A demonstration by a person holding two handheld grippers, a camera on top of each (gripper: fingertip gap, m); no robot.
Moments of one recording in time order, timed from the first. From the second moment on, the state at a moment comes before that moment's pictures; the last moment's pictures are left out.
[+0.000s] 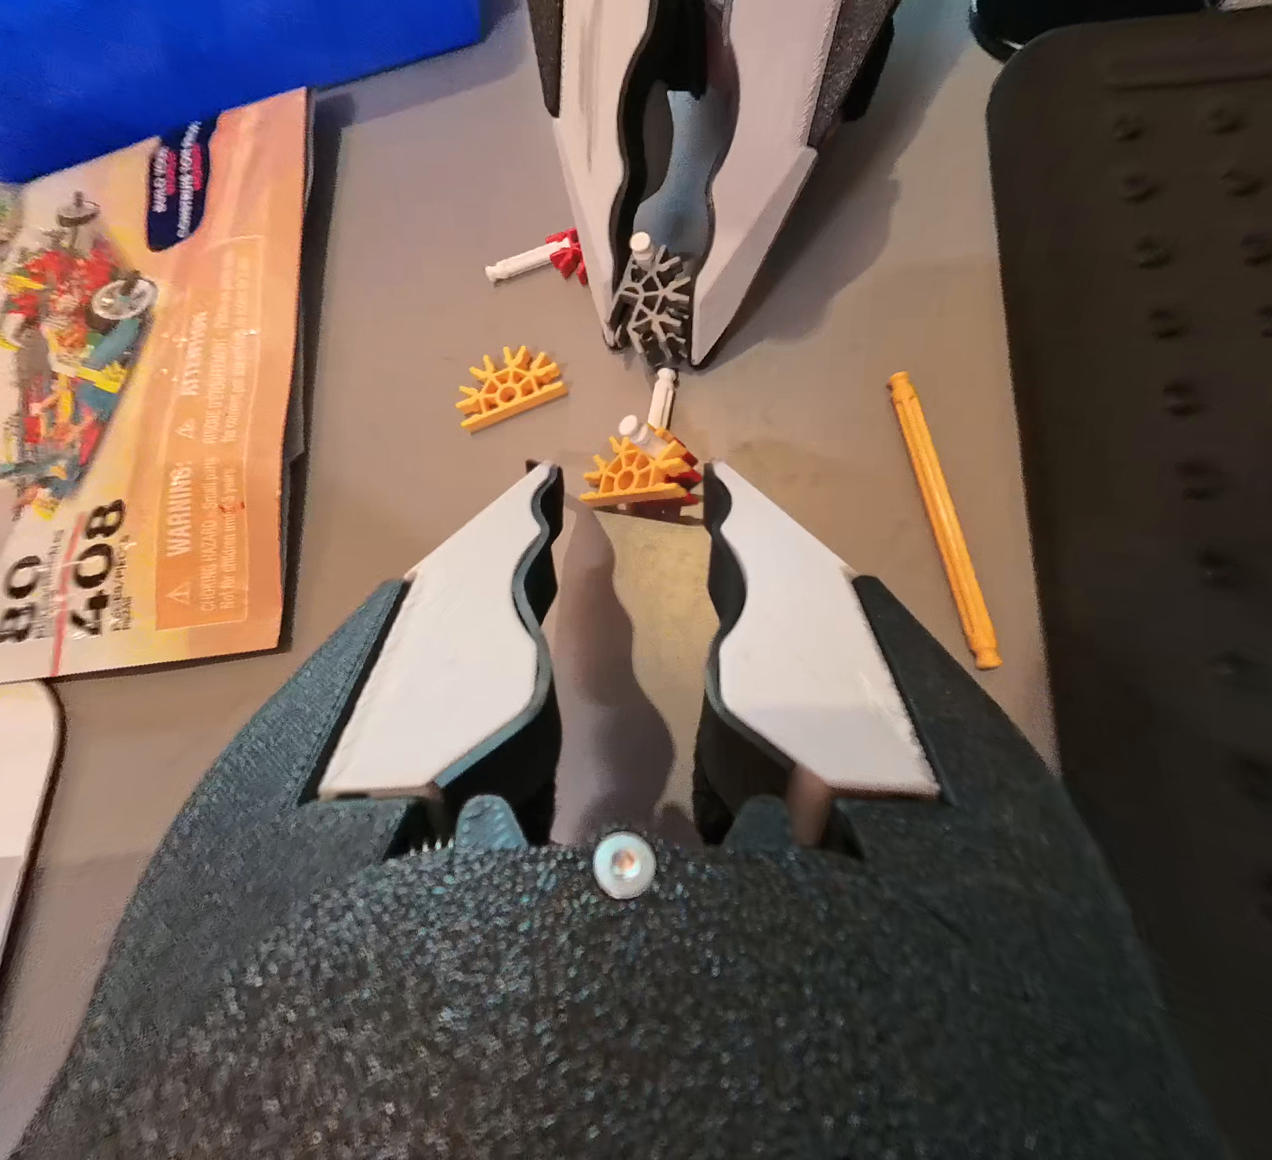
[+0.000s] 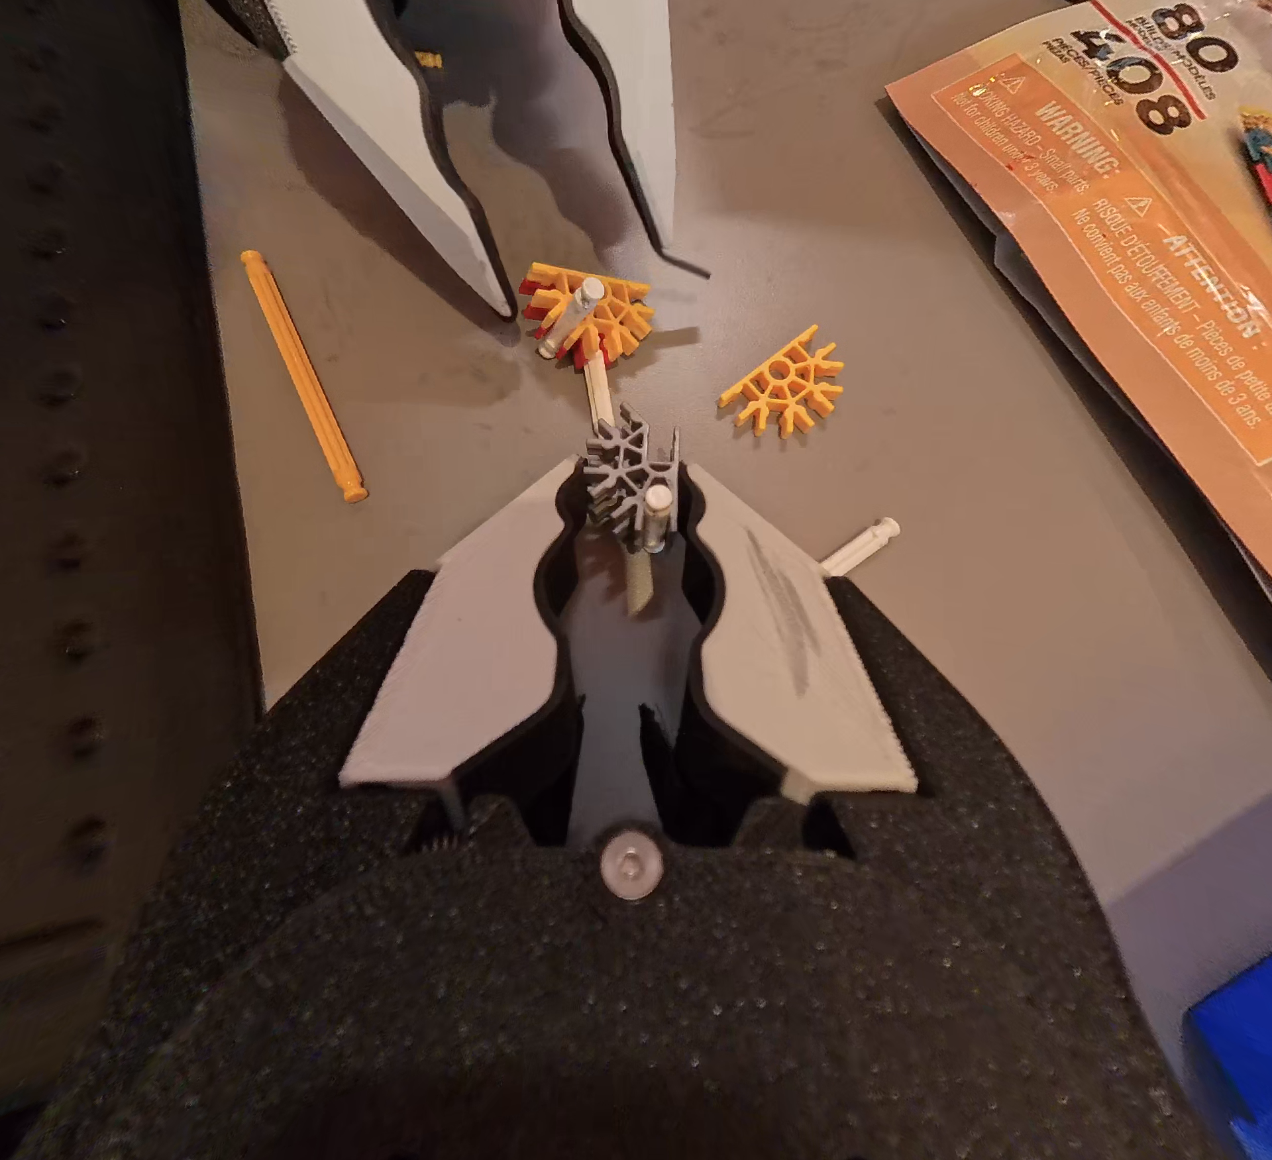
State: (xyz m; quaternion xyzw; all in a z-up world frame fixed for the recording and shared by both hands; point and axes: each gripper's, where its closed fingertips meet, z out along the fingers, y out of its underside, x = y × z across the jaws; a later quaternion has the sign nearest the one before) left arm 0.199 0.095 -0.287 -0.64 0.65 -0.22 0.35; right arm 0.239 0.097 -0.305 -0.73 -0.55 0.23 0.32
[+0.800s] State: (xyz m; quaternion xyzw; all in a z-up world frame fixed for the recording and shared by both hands) left arm 0.203 0.094 -0.296 -0.64 0.65 -0.18 0.37; right arm 0.239 0.096 -0.294 -0.77 -0.48 0.24 0.34
